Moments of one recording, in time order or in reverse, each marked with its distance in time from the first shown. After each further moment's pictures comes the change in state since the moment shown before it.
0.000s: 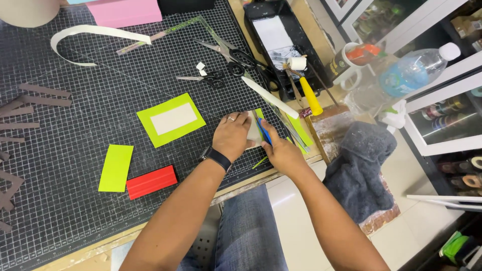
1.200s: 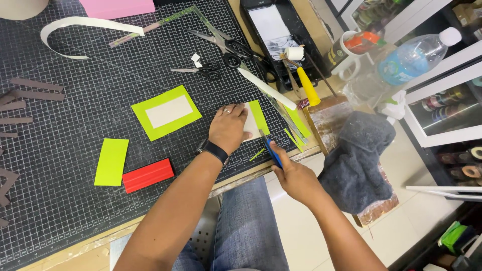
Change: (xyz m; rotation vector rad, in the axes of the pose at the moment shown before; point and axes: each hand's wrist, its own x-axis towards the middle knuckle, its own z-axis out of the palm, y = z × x) left_hand -0.002 0.006 -0.010 0.006 -0.058 -0.037; right_hand -0.078 0.004 -0.006 -0.012 -0.160 0.112
